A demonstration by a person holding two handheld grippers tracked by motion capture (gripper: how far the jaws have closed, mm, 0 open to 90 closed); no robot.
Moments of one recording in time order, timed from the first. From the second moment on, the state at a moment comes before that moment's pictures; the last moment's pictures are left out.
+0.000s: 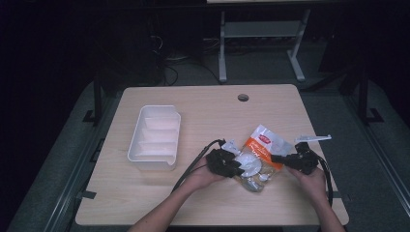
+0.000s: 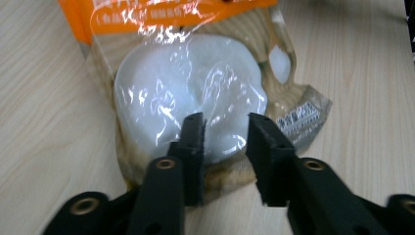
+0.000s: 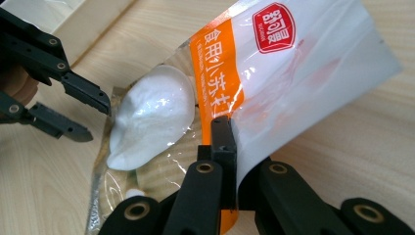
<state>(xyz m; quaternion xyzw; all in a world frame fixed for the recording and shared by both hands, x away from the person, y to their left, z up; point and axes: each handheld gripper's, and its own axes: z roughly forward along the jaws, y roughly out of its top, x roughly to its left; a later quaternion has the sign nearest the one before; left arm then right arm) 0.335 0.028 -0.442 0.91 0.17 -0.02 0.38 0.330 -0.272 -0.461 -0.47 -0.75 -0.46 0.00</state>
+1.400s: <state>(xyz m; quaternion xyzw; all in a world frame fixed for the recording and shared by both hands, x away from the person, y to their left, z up) 0.274 0.105 -0.446 0.89 0.17 0.03 0.43 0.340 -0.228 -0.341 -0.35 -0.82 -0.44 -0.13</state>
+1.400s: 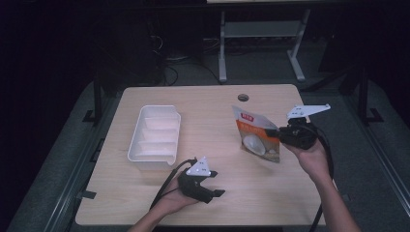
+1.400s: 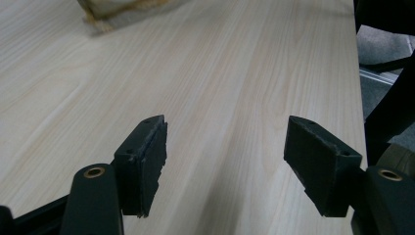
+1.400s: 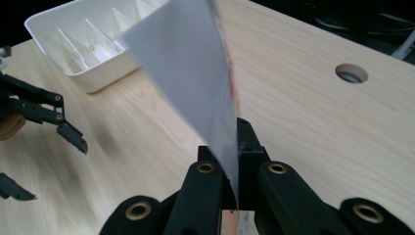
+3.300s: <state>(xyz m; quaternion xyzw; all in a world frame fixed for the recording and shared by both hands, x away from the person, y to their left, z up) 0.272 0.130 -0.451 0.88 0.16 0.04 0.45 0.411 -0.049 -0.275 -0.20 -0.83 -0.51 -0.07</state>
